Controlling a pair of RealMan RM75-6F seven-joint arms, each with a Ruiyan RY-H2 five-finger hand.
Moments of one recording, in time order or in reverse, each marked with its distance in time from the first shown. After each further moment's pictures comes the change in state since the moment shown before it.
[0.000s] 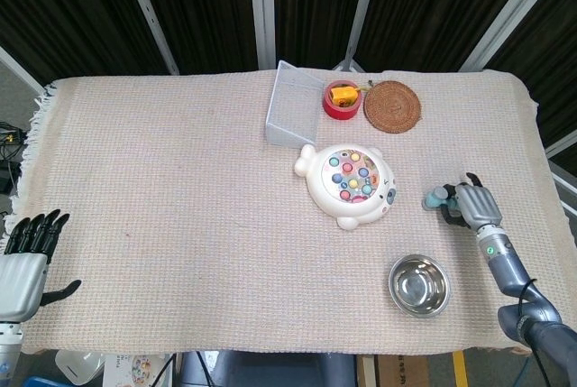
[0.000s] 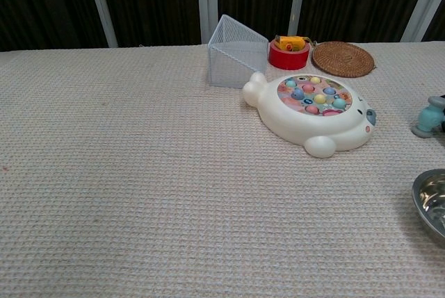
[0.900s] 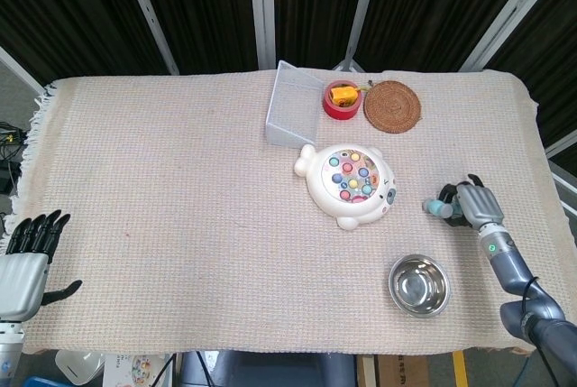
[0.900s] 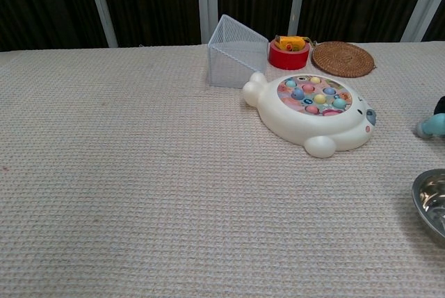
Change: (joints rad) left arm -0.002 -0.008 -0.001 0.007 -0.010 -0.008 -0.003; right arm 0.015 0.043 0.021 -0.051 0.017 -0.069 -0.021
